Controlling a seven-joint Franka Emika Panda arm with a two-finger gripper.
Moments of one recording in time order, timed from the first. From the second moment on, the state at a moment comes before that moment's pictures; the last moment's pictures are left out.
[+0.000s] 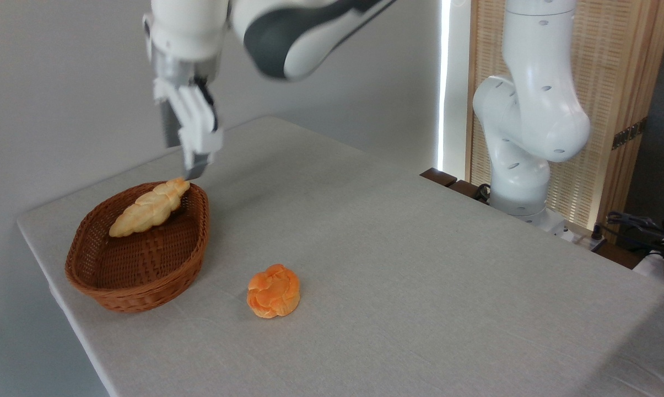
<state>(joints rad) -0.33 -0.03 0.09 -1.80 -0.52 1.92 0.86</state>
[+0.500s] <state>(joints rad) -0.22 -0.05 0.08 -1.68 -0.17 1.60 0.86</state>
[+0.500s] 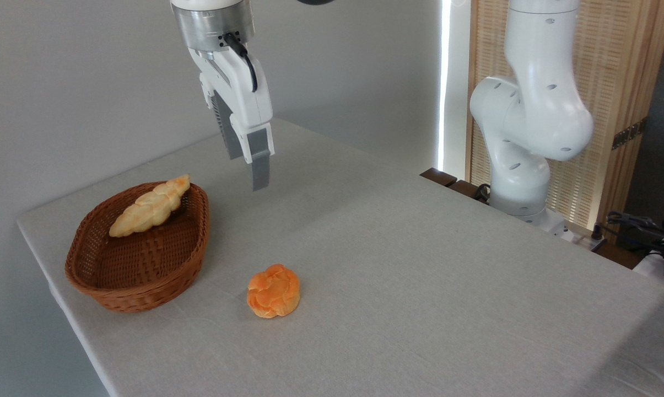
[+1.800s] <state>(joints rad) -0.10 -0.05 0.02 -1.63 -0.03 1.59 0.73</state>
